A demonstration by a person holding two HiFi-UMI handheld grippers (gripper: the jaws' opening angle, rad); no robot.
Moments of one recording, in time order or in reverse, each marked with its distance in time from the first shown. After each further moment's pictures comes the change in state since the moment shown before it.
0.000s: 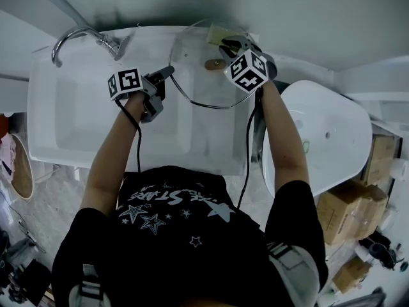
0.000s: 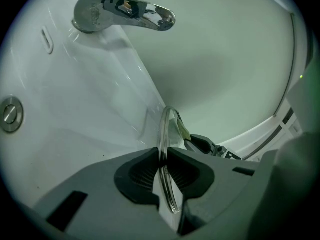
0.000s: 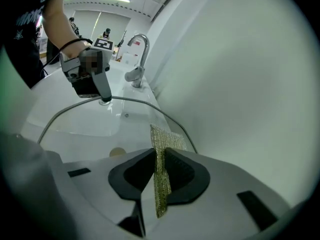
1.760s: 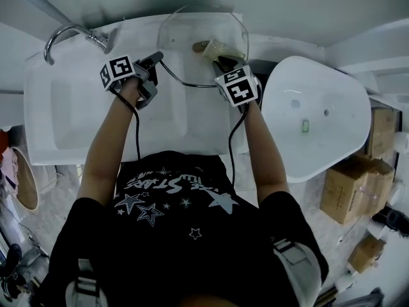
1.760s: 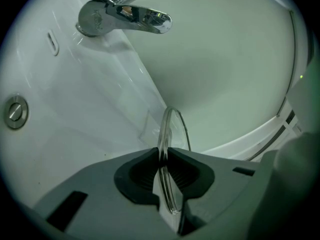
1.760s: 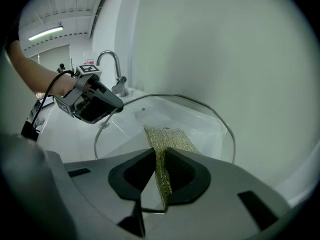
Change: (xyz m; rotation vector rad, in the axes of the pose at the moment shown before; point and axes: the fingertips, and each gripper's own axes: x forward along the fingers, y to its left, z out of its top) left arm 0.001 0.002 0.000 -0.003 -0.025 0.033; right arm -0.063 0.090 -0.043 0.624 0.077 -0.070
